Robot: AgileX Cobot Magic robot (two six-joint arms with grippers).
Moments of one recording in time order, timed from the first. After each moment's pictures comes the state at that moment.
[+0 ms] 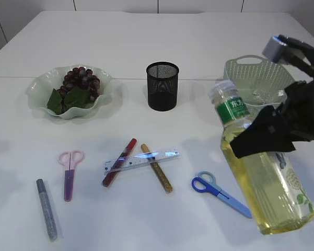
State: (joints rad) left arm -0.14 1.27 -0.84 -0.14 0.86 0.00; right arm 0.14 1.37 -0.91 0.73 0.95 -0.80
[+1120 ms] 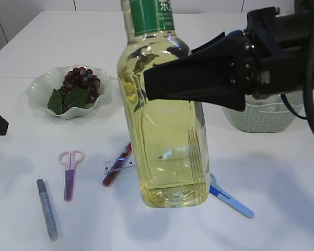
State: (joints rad) left arm -0.14 1.27 -0.84 -0.20 0.67 0.00; right arm 0.30 1.34 -0.91 1.54 1.14 -1.53
